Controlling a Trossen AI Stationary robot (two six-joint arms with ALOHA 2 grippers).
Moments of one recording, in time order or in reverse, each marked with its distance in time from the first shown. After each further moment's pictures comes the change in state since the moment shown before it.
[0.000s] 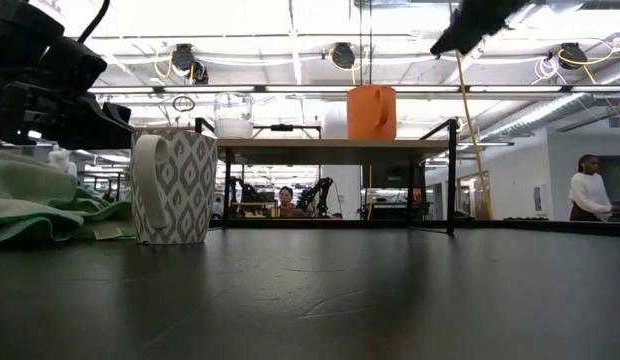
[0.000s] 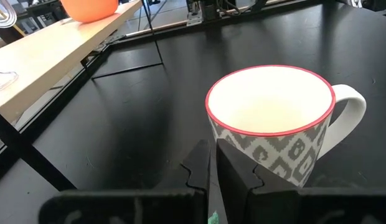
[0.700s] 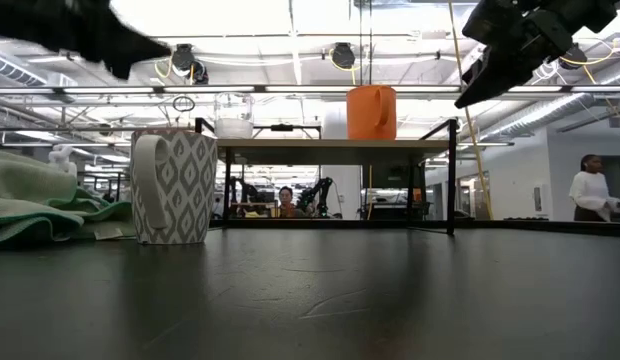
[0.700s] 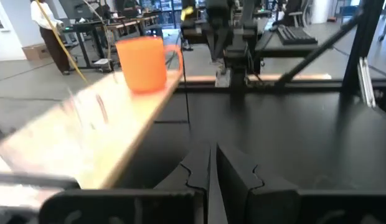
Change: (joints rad) left arm 0.000 0.010 0.311 -0.137 -0.102 -0.138; right arm 0.029 -0.151 -0.357 0.157 -0.001 0.021
